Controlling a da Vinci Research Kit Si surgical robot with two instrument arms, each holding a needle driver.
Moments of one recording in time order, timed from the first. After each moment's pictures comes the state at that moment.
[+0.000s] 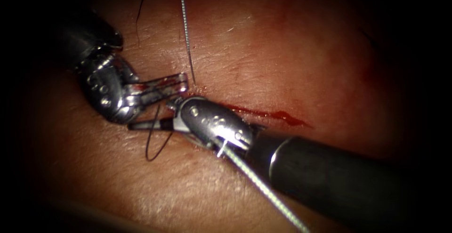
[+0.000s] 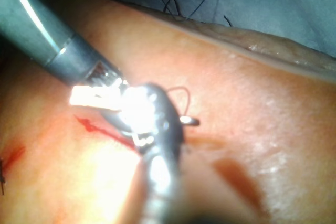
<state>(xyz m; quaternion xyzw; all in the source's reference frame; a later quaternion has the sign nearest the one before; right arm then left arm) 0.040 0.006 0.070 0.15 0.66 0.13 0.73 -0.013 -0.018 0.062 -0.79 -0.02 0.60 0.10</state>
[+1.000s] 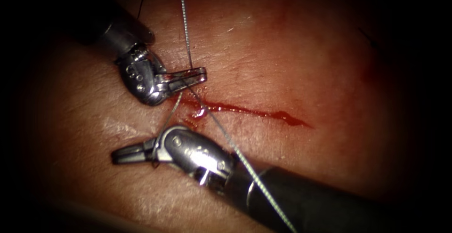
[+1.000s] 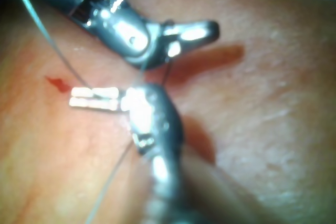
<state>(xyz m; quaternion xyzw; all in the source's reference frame) 0.043 0.003 0.071 0.23 0.72 0.06 0.65 -0.013 -0.018 0.074 -0.80 -0.02 0.60 0.09</state>
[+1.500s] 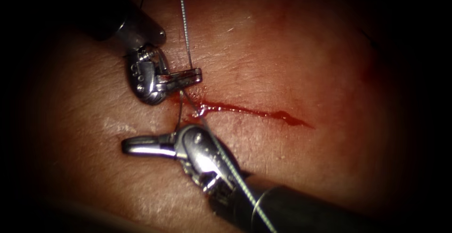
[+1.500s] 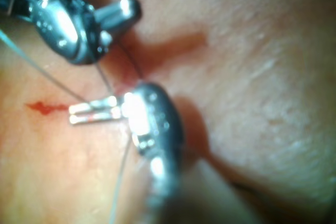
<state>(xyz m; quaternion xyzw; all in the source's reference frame) 0.040 0.004 0.069 0.22 0.79 0.20 0.53 -0.011 -0.018 0.077 -0.83 -0.03 0.56 0.05</state>
